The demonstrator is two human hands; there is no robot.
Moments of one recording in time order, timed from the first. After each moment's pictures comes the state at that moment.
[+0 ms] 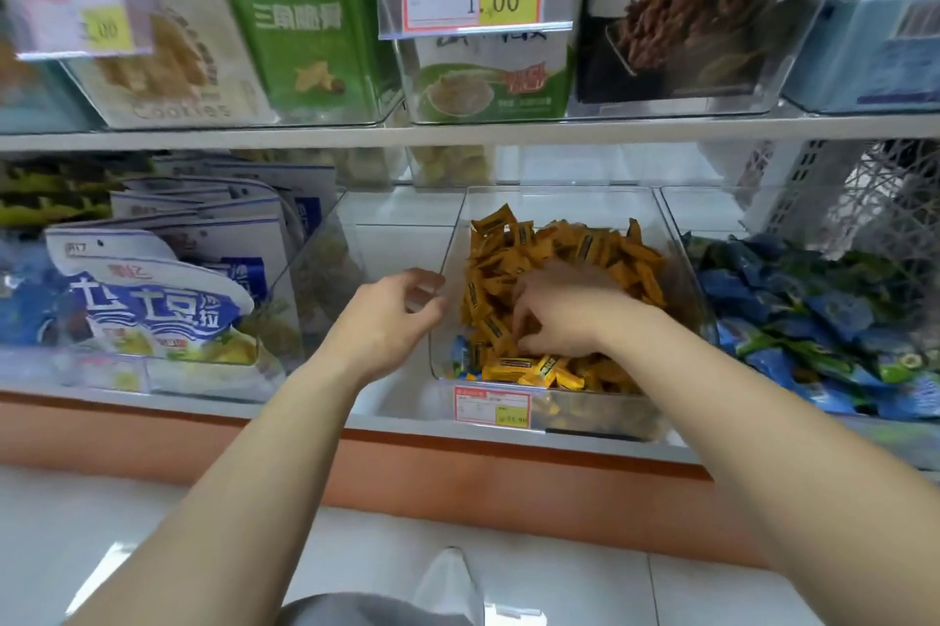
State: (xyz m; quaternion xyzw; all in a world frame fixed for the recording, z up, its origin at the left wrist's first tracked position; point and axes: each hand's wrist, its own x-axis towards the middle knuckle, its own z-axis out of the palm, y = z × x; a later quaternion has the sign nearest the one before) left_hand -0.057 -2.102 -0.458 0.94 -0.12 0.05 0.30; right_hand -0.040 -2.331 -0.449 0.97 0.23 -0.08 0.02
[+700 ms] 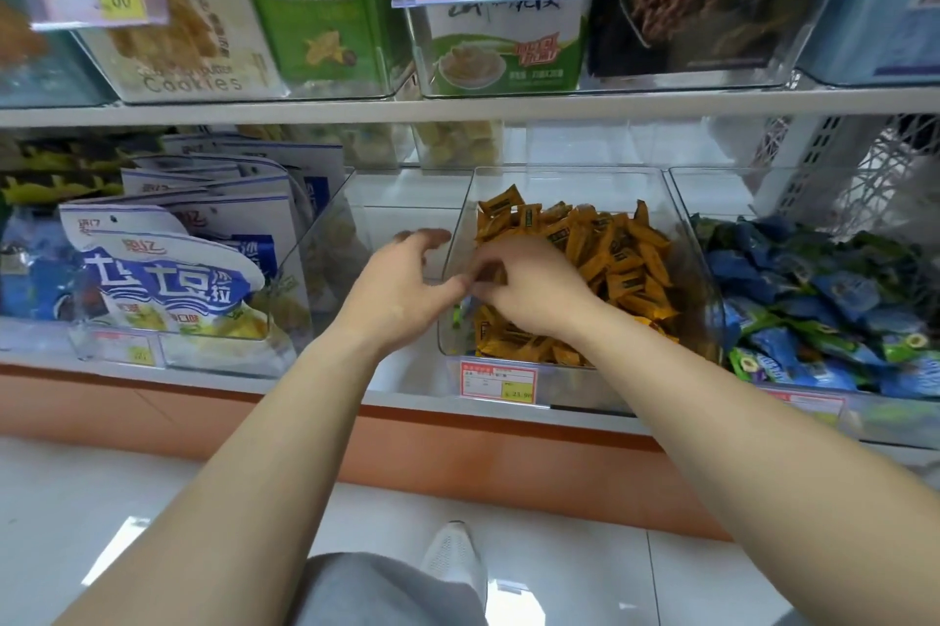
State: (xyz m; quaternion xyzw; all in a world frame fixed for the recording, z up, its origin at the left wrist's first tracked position) left_hand -0.062 -2.115 -0.447 0.94 -0.11 0.10 0.31; right_hand -0.048 -2.293 -0.457 0.93 0.20 0.06 -0.31
